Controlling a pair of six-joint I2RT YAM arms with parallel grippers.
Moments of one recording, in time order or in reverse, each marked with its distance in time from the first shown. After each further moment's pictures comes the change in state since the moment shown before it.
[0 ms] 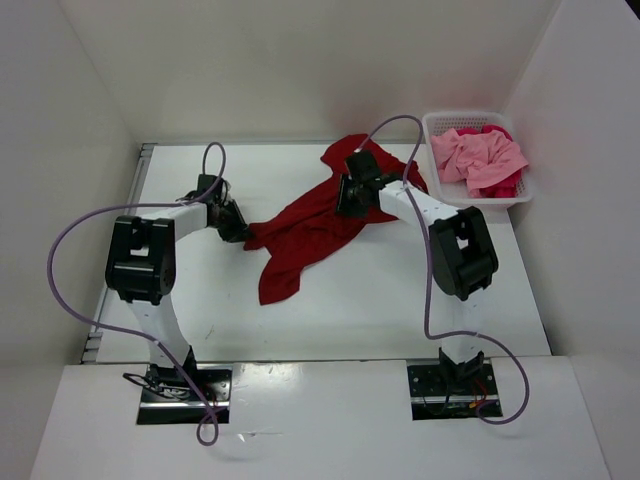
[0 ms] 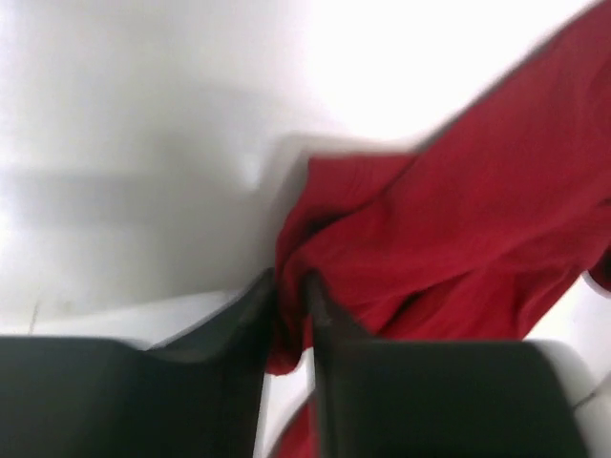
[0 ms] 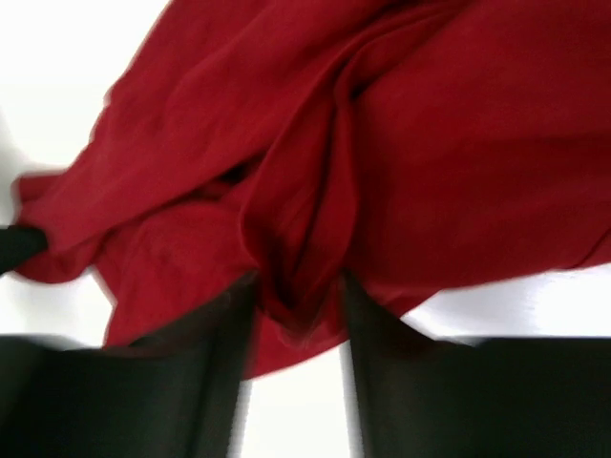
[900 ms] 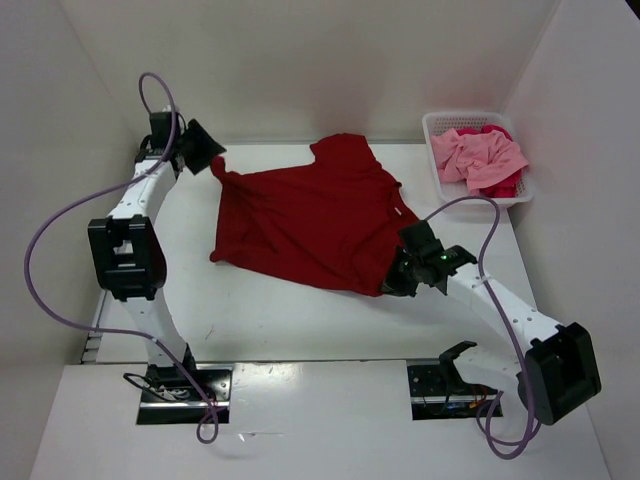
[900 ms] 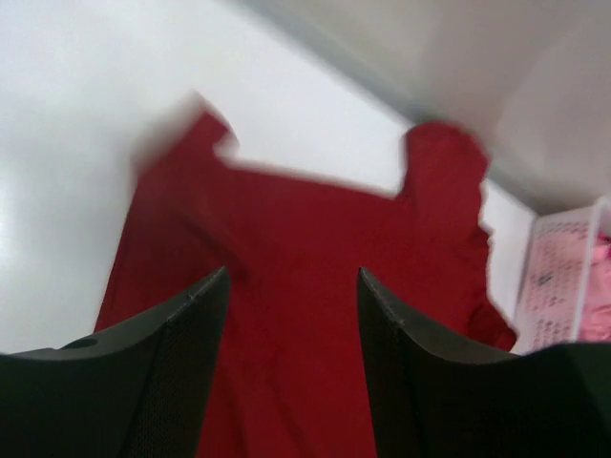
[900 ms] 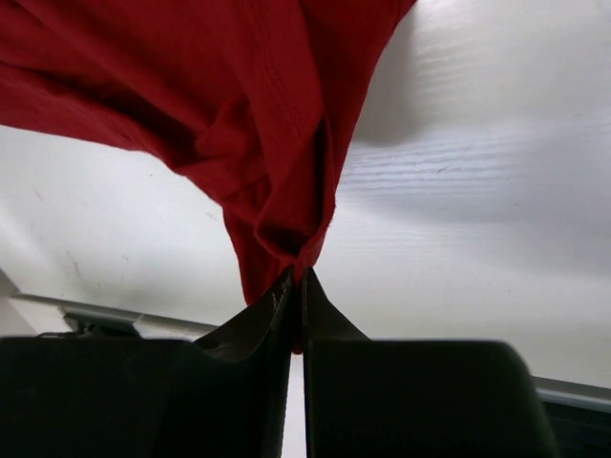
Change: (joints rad) left arm 0.152 0.078 0.601 -0.003 -0.084 -0.094; right arm 0.000 -0.831 -0.758 -0.245 -0.072 0.338
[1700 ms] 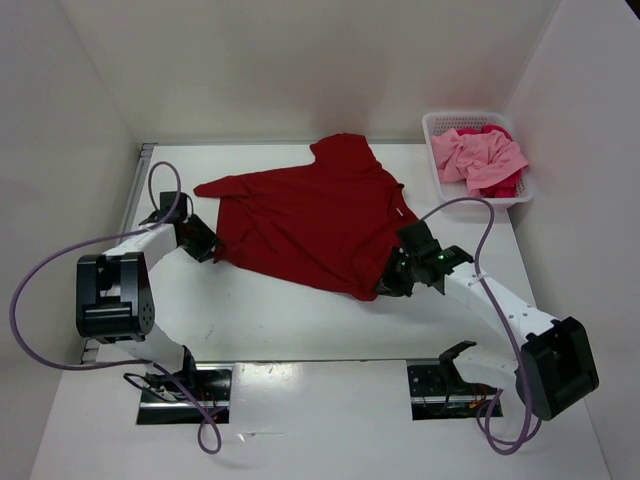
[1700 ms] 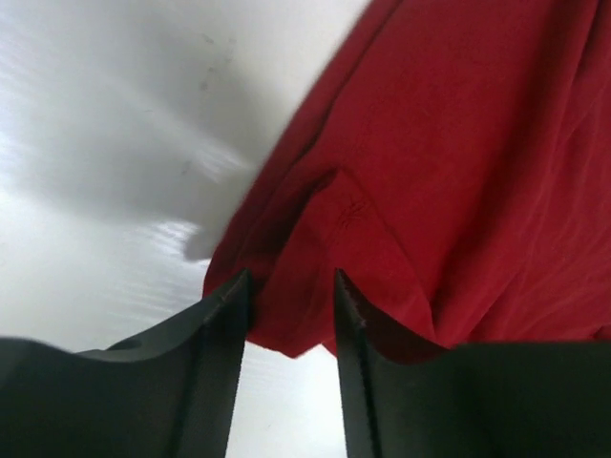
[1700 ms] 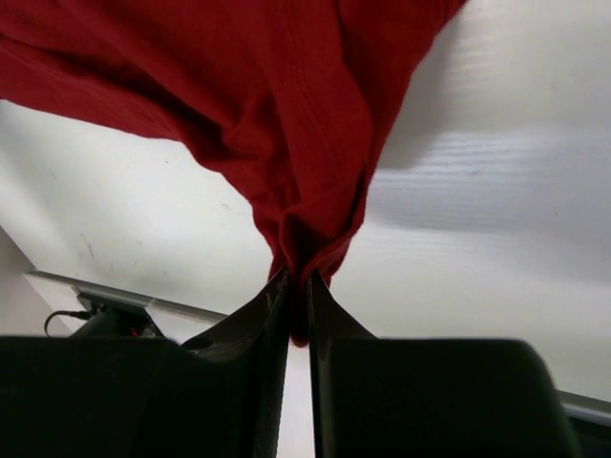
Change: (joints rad) left arm 0.027 -0.369 -0.832 -0.067 -0.042 -0.110; right arm 0.000 0.022 -0.024 0.050 -0.074 0.005
